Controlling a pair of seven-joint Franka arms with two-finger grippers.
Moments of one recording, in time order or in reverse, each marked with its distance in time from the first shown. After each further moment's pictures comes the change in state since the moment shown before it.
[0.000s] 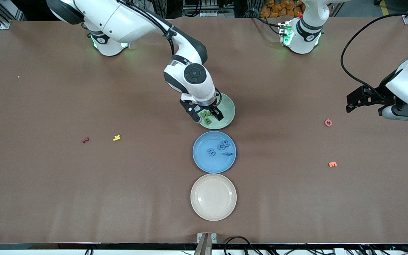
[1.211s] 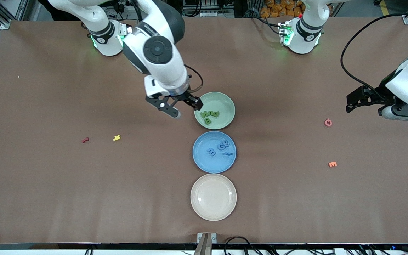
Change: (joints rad) left arm 0.000 0.000 0.000 0.000 0.000 0.000 0.000; right arm -0.167 -0.296 0.020 0.070 0.134 -0.428 -0.555
